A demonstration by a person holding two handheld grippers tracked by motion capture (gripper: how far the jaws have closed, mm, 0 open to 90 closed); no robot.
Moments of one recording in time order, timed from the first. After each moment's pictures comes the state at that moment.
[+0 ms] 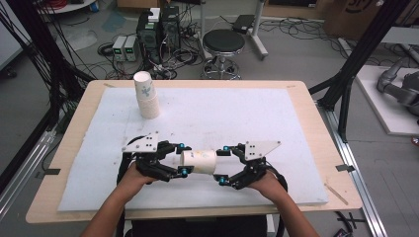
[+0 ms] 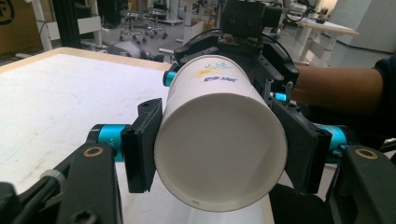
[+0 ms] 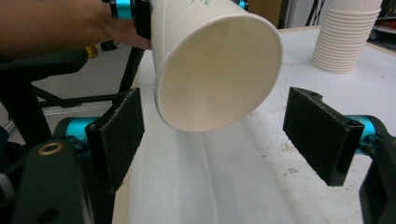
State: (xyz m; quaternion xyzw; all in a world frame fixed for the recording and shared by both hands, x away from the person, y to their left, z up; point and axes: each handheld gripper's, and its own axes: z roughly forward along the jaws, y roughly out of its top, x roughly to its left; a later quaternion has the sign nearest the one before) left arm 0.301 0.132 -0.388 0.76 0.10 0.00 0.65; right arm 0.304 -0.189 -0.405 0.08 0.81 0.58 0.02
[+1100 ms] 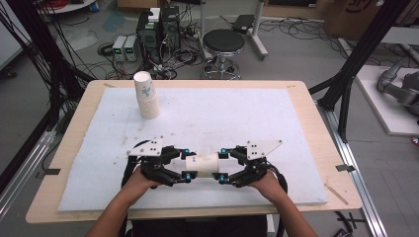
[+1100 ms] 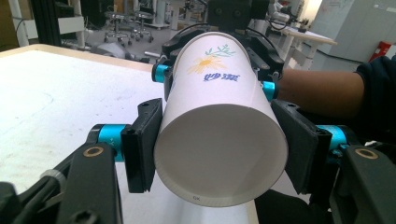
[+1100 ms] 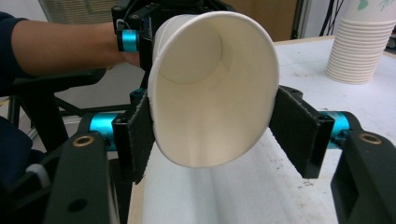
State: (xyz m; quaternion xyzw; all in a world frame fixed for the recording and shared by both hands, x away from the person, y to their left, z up) left arm 0.298 0.123 -0.402 0.75 0.10 -0.03 0.65; right arm 0.305 -0.191 -0.404 0.07 0.80 0.60 0.00
